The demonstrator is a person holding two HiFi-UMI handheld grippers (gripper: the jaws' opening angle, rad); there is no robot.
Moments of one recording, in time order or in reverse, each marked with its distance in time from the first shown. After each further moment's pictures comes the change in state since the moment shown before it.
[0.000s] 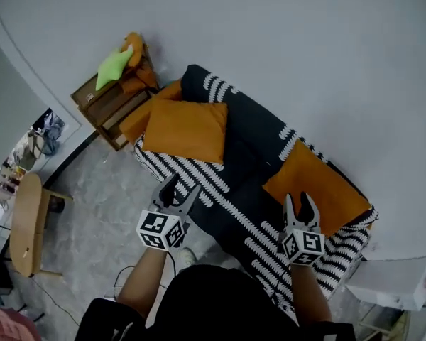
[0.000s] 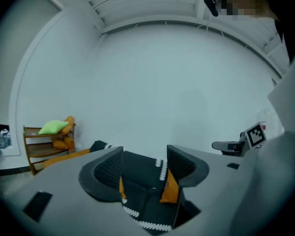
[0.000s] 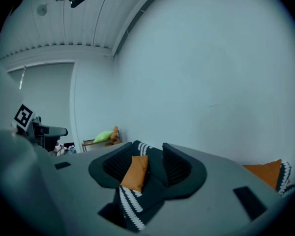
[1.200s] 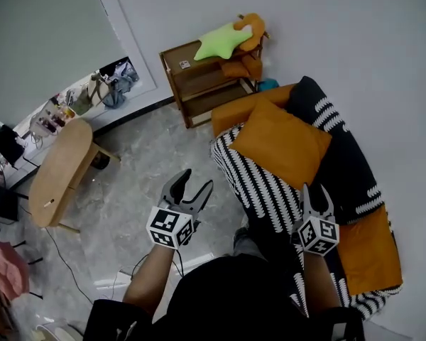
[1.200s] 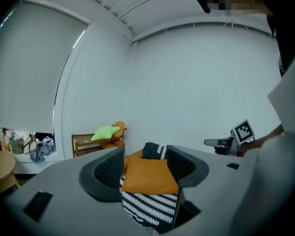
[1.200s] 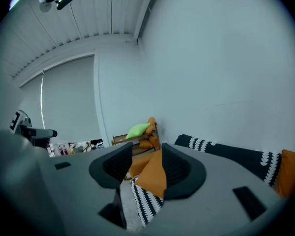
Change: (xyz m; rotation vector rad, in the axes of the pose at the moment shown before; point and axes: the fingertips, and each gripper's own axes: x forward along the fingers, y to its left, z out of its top) left arm -0.152 0.349 0.016 -0.053 -0.010 0.347; right arm 0.247 0.347 -0.030 -0.038 0.130 0.328
